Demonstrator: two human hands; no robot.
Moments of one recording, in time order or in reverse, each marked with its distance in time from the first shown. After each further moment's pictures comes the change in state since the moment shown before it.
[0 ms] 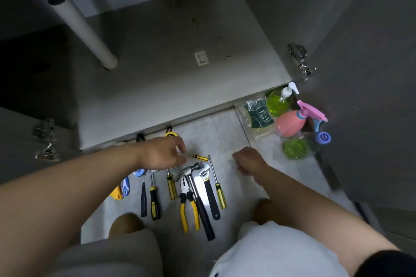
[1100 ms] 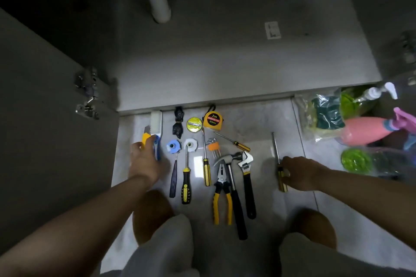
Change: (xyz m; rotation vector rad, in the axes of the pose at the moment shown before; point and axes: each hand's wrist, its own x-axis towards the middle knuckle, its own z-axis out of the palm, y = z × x) left_hand 0.047 -0.212 0.157 -0.621 0.559 -0.451; right_hand 0.005 -0.010 0.018 -1.412 -0.278 -0.226
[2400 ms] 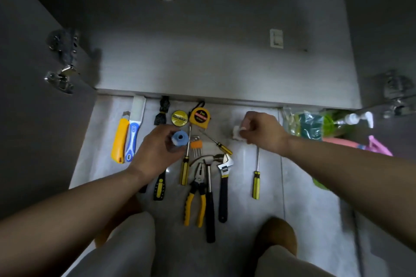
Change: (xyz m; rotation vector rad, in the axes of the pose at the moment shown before) left_hand -0.001 0.045 0.043 -0.378 0.010 0.438; right_hand 0.032 -0.053 -0.096 0.520 0.426 -0.162
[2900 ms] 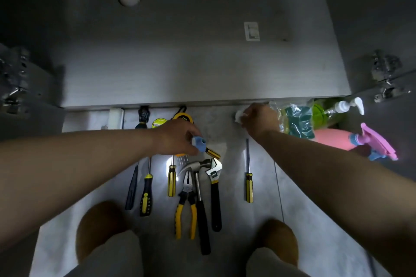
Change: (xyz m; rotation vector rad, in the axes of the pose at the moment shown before) left_hand 0.082 0.085 0.024 0.313 -0.622 0.029; right_hand 0.045 0.053 0.004 0.056 0.375 0.274
